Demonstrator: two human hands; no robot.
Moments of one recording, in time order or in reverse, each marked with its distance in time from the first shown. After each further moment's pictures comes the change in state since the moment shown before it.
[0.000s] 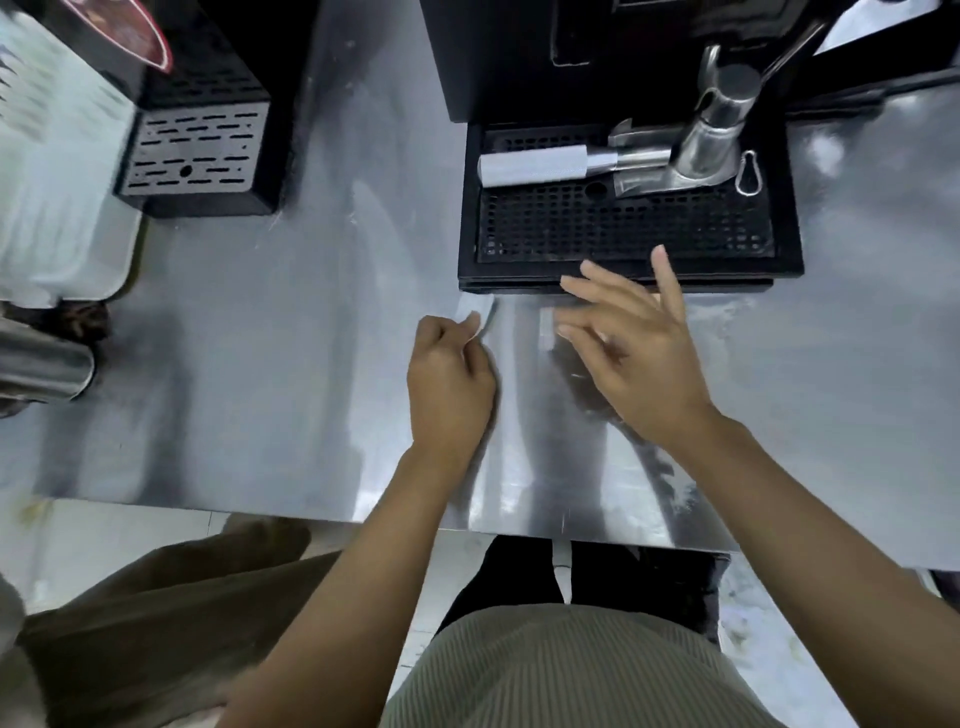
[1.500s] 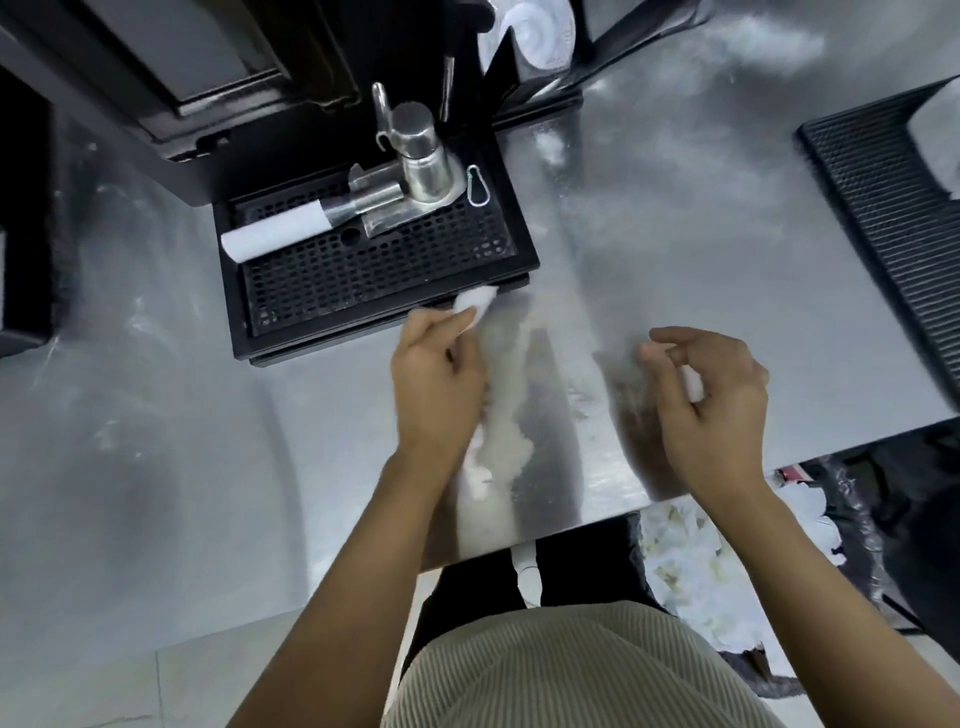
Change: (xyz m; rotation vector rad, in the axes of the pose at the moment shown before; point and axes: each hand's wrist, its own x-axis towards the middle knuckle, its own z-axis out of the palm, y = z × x) left_hand -0.024 0.131 0.094 -0.209 -0.216 0.213; right_hand -0.123 0.054 -0.141 -0.071 0.415 0.654
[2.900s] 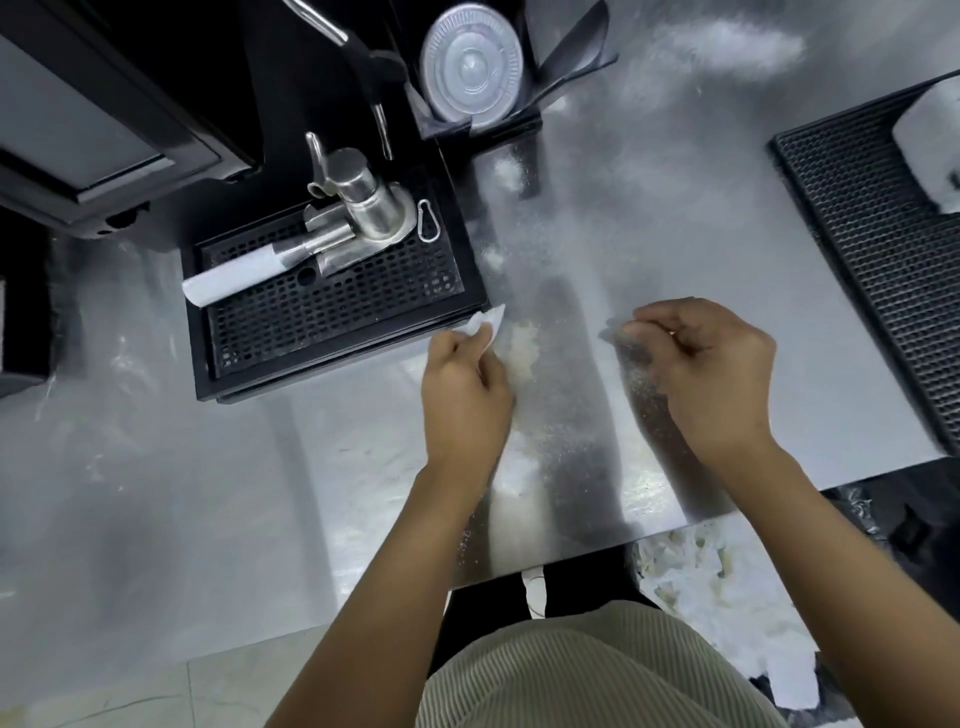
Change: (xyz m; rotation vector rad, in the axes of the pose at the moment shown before) left_hand 0.001 0.036 0.061 0.174 -0.057 -0.020; right_hand 0.067 0.036 -0.018 0.239 -0.108 0.162
